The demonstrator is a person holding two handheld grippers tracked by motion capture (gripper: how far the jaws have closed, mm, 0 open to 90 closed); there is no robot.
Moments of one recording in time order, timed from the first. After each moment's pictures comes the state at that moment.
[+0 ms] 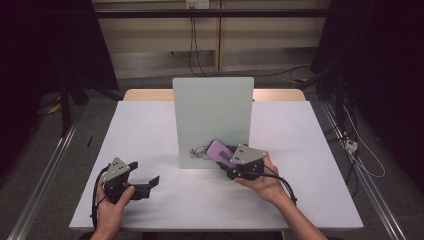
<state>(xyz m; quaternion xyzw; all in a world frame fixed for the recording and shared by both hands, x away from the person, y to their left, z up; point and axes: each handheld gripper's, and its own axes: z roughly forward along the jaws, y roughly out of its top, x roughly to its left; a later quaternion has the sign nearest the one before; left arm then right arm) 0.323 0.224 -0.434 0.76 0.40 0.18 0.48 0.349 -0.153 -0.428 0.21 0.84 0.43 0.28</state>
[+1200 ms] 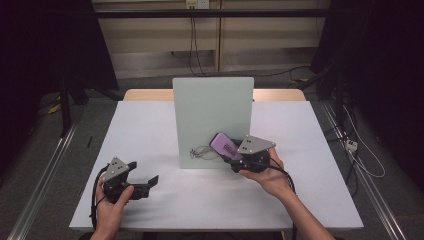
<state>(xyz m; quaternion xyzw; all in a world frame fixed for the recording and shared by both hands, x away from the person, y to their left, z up) 0.324 0.225 -0.434 0.76 0.40 0.18 0.48 0.359 -0.168 -0.407 0.23 0.82 0.45 0.26</state>
